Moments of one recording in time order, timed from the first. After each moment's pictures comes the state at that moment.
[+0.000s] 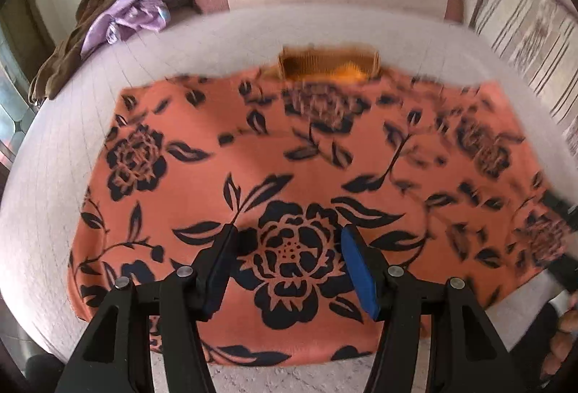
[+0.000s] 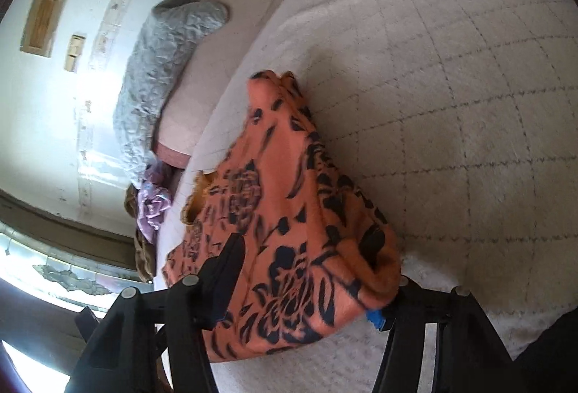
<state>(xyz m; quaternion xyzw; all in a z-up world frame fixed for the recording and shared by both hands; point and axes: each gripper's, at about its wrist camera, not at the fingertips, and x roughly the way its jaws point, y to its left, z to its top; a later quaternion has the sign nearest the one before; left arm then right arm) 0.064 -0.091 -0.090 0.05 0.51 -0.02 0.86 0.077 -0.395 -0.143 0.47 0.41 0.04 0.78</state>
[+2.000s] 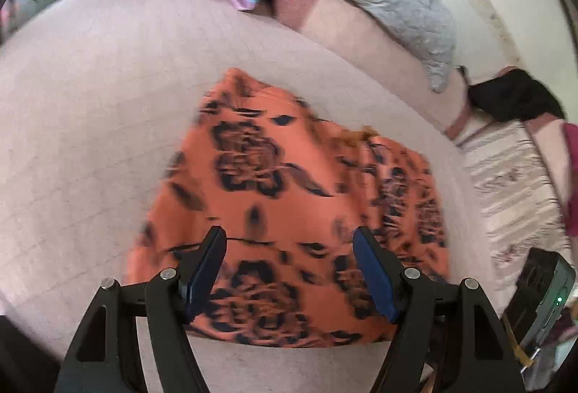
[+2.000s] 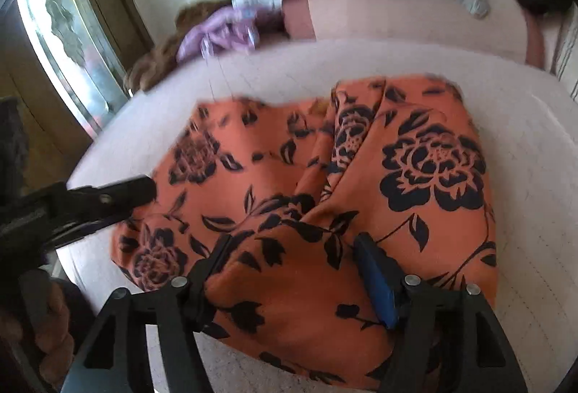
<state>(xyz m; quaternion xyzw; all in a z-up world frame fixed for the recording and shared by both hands) 0.040 0.054 -0.052 -0.25 0.46 -0.07 0.85 0.114 -0.130 -0.082 0.05 0.44 0.21 0.87</state>
